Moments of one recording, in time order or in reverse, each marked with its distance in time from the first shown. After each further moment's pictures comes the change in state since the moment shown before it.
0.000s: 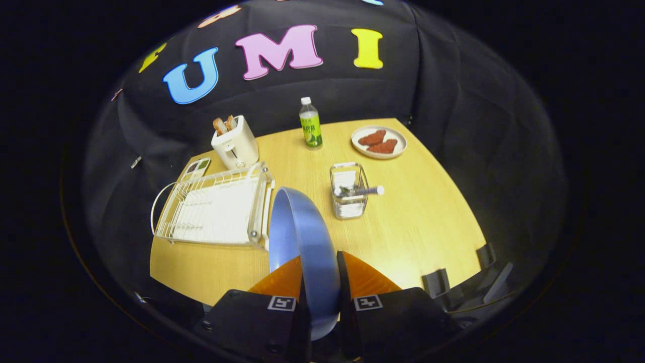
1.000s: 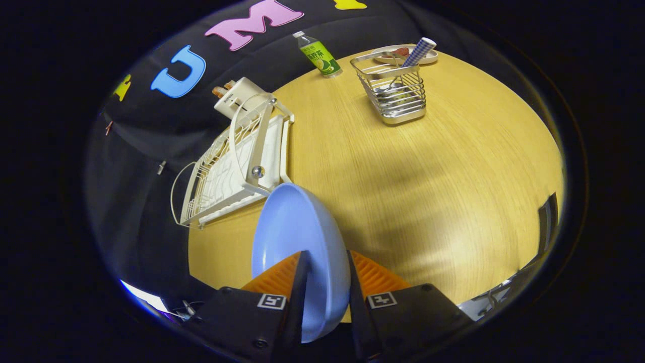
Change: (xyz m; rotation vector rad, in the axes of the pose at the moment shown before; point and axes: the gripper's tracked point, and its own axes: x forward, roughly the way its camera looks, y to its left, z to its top) arm 0.105 0.049 -0.116 0.203 0.215 0.257
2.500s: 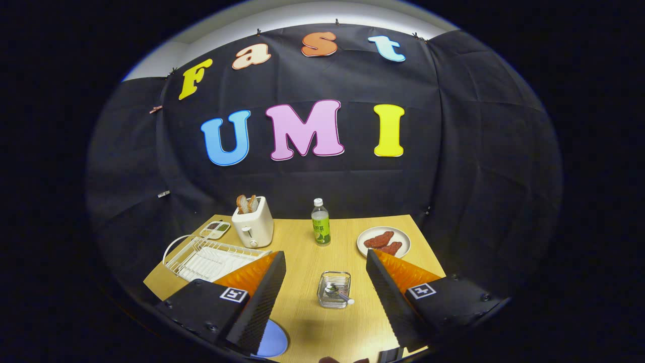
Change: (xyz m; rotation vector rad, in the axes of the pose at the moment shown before) arm -0.221 0.024 0.279 -0.470 -0.697 -0.051
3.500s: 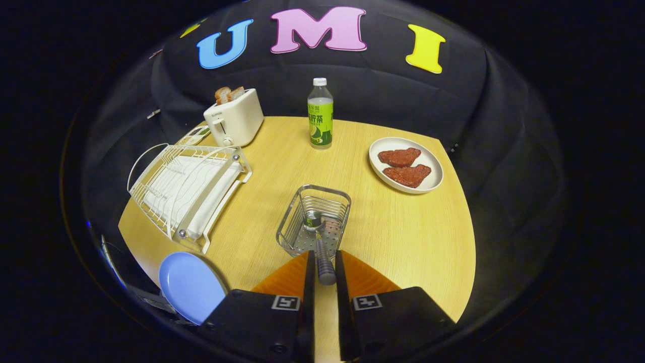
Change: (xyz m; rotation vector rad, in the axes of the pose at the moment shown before) arm 0.100 -0.039 -0.197 -0.120 0.564 0.064
